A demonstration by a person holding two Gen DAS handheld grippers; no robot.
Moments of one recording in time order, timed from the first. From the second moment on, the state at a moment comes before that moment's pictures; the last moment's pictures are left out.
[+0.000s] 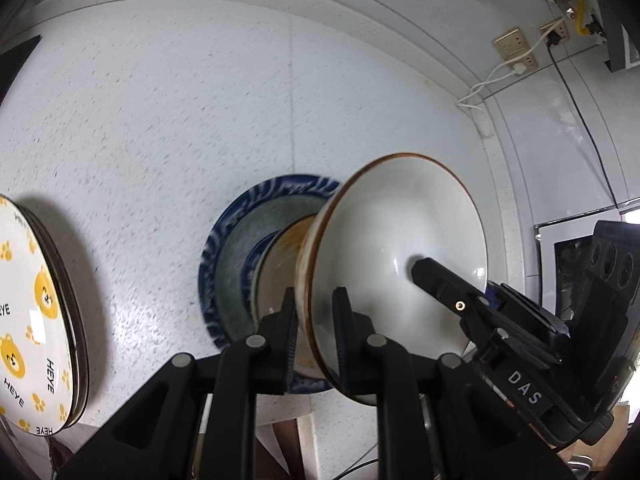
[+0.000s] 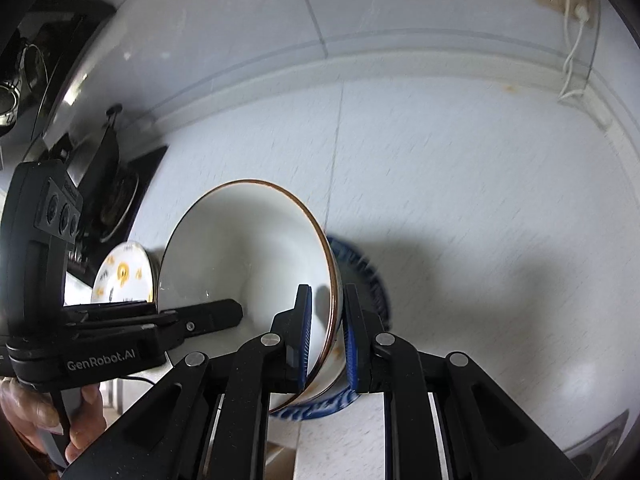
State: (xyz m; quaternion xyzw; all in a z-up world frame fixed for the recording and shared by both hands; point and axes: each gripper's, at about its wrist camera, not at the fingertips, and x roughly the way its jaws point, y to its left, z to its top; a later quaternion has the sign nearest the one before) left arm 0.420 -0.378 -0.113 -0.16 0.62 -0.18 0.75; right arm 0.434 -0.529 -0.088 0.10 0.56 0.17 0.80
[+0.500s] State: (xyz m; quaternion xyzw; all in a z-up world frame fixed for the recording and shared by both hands) left arm 0.417 -0.388 -0.131 -0.14 0.64 -0.17 0.74; right arm 0.411 -0.517 -0.107 0.10 0.58 0.17 0.79
